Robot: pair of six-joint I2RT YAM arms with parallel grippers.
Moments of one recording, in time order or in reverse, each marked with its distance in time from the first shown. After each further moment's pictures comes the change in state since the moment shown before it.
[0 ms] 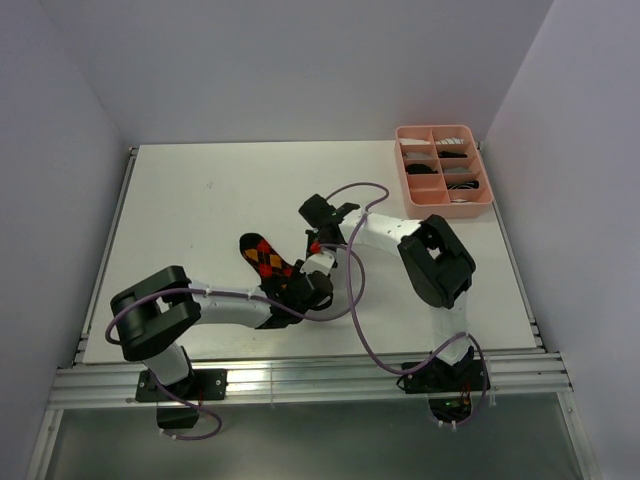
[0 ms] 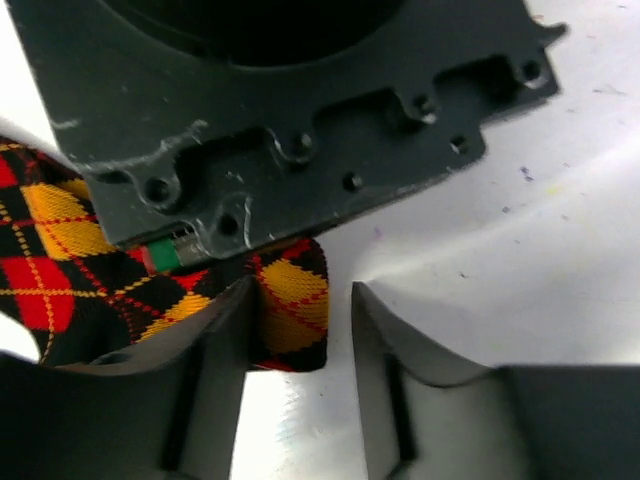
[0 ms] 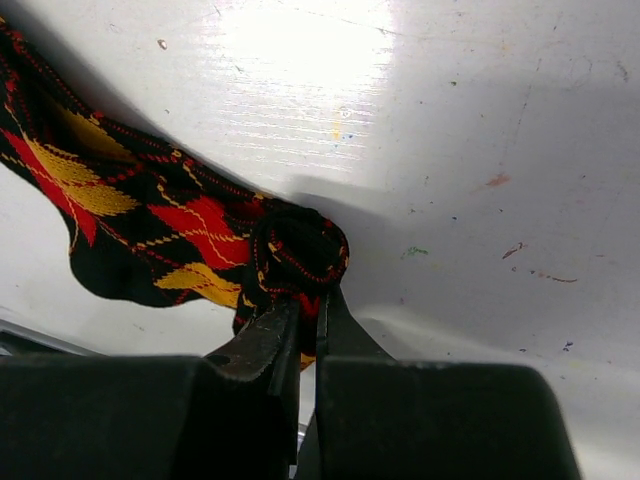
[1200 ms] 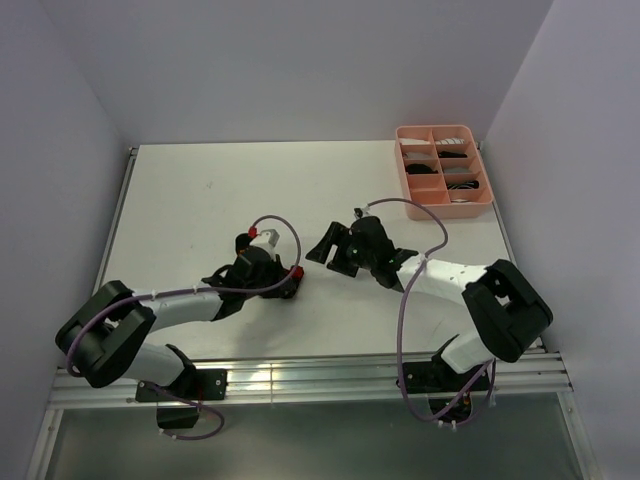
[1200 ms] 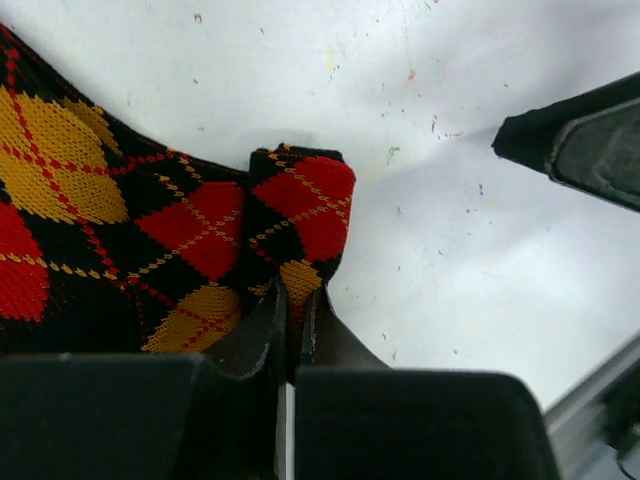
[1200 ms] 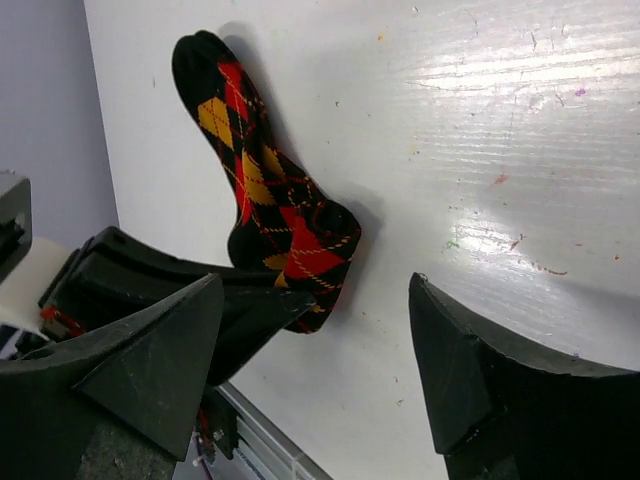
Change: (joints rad) left arm 0.385 -0.258 -0.259 0.141 0.595 -0.308; right arm -0.076 -0.503 -0.673 0.827 0.009 0.171
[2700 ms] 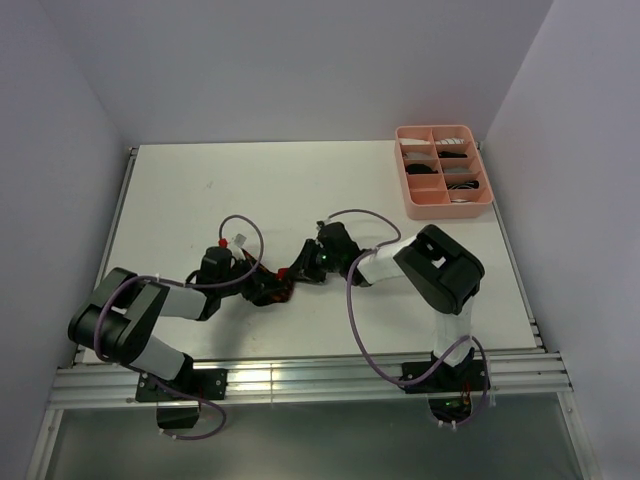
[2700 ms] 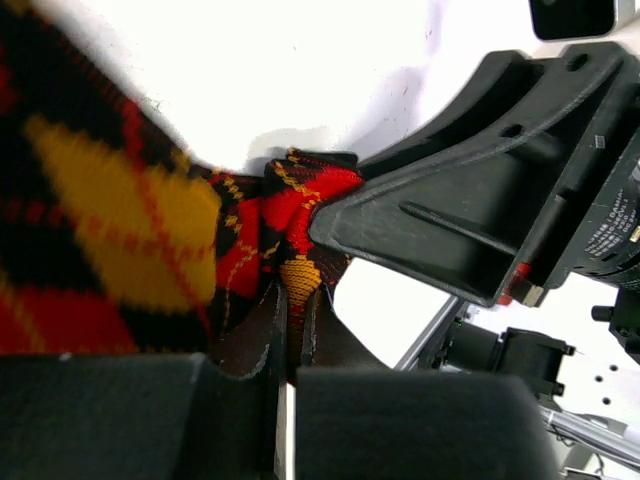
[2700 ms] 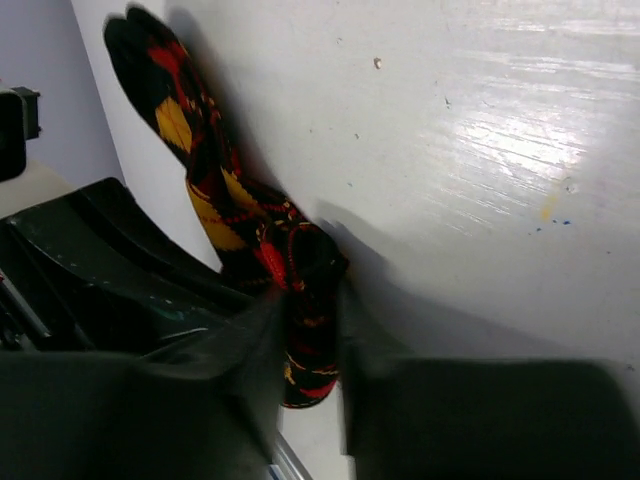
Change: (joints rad) left arm 0.337 0.109 -0.192 0.357 0.489 -0.310; right arm 0.091 0.433 0.139 0.257 -0.202 0.083
